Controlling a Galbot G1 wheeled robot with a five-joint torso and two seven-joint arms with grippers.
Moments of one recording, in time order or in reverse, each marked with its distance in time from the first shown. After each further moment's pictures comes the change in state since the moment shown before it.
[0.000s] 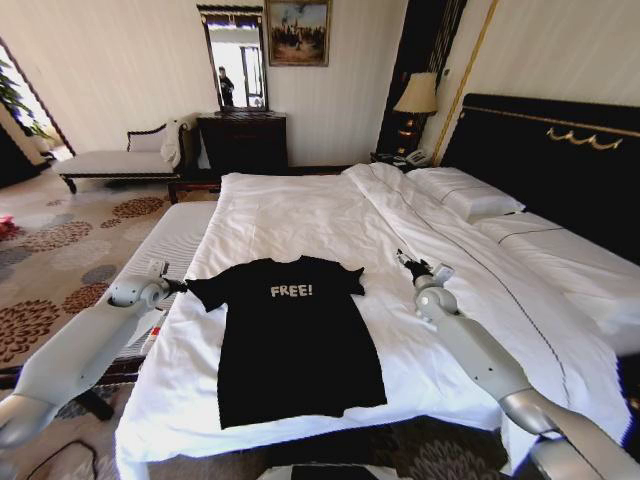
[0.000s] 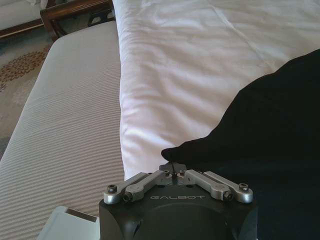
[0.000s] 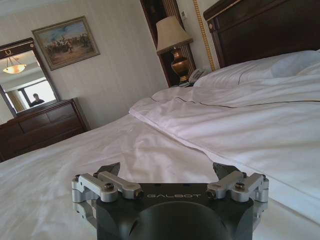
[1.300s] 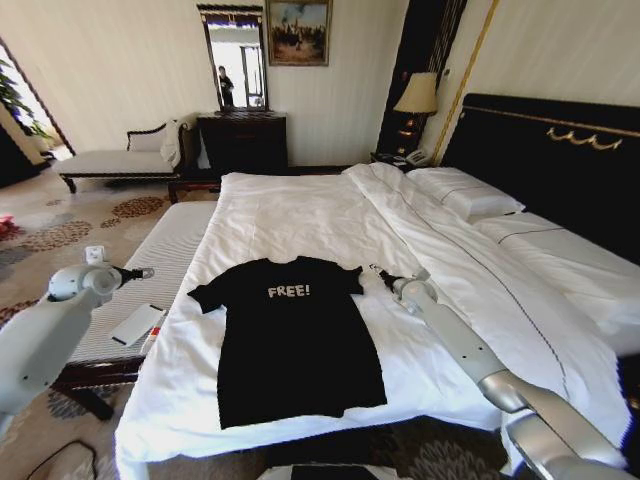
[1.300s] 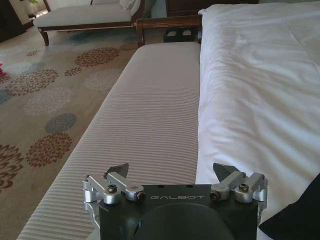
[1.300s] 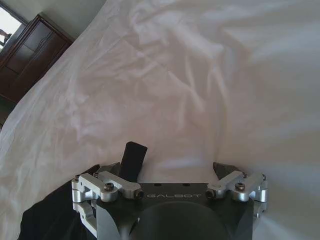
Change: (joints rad) left arm 0.106 0.096 -0.283 -0.016 -0.248 0.005 -0.206; right arm 0.128 0.085 -0.142 -0.099 0.564 -0.315 0.122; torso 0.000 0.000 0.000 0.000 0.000
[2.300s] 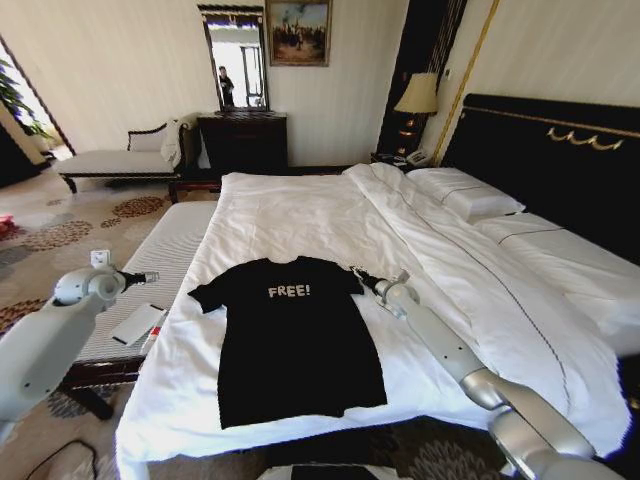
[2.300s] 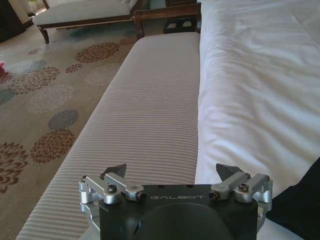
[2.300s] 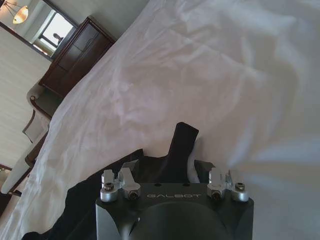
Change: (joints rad) left arm 0.029 -0.018 0.014 -0.013 0.026 0.000 -0.026; right arm -0.004 0.062 -0.021 -0.043 -0.097 0.058 -0.209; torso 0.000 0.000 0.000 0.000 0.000
